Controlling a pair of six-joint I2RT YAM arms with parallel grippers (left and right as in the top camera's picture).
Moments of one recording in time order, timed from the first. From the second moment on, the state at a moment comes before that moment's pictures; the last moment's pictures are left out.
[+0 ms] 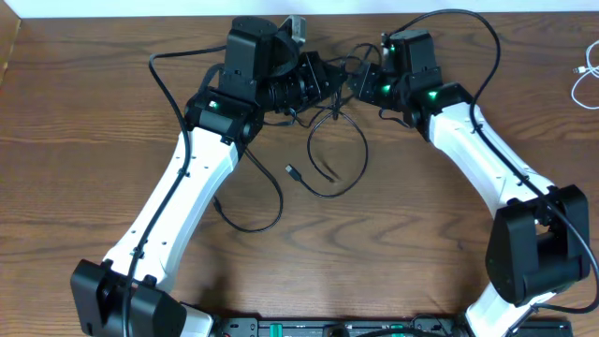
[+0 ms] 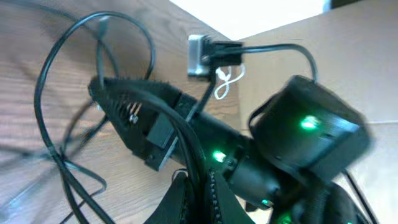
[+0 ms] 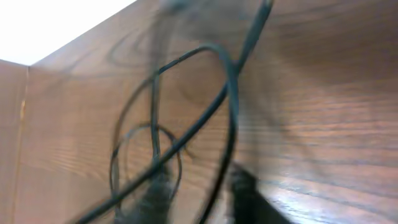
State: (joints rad) left arm -0.37 1.60 1.47 -0.39 0.63 -0.88; right arm 0.31 1.85 1.41 -0.34 -0.24 0.65
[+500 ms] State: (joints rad) left arm 0.02 1.42 1.47 -0.35 0.76 -0.87; right arm 0.14 1.85 1.41 -0.63 -0.18 0.53
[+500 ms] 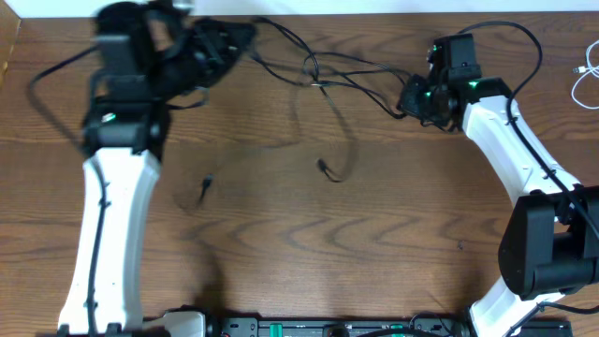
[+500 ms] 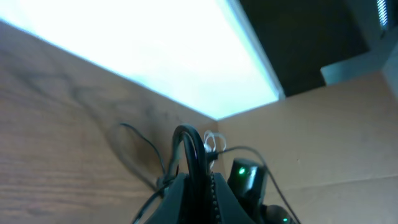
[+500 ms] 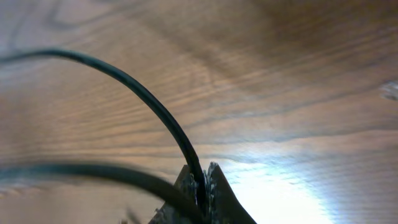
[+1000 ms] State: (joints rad) left arm 0.19 1.38 1.47 -0.34 0.81 -0.84; right arm -0.11 1.85 1.42 -0.85 -0.16 0.36
